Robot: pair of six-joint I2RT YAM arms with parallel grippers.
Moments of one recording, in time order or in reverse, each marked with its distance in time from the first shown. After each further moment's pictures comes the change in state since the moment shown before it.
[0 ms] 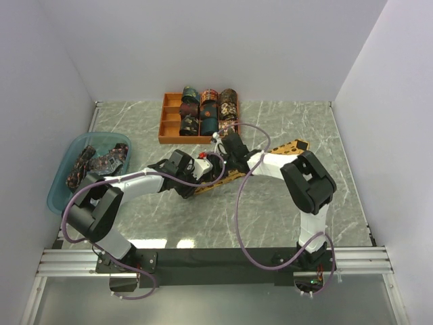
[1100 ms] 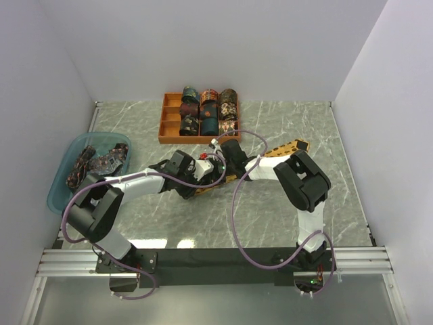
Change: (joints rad) left arm -0.014 0.001 0.001 -0.001 -0.006 0.000; right arm 0.020 0.024 -0.072 0.142 -0.066 0.071
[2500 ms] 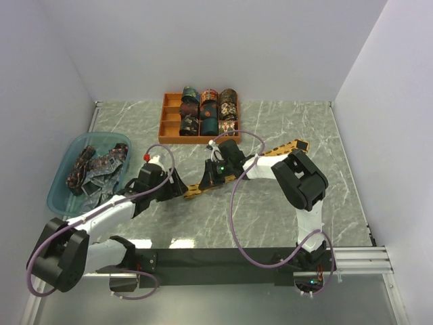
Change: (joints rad) left arm 0.163 -0.438 -0.351 0.174 -0.097 -0.958; right arm 0.008 0.031 0.031 -0.042 -0.006 -0.044
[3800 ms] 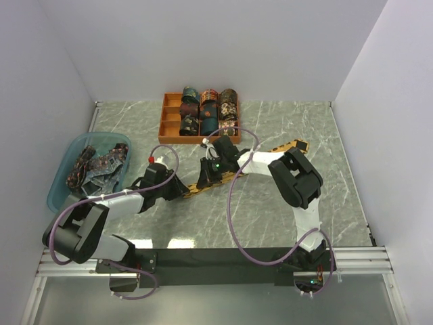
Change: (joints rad) left arm 0.007 0.235 -0.023 0.258 0.110 -0.147; right arm 0.011 0.053 0.143 -0.179 0.011 -0.092
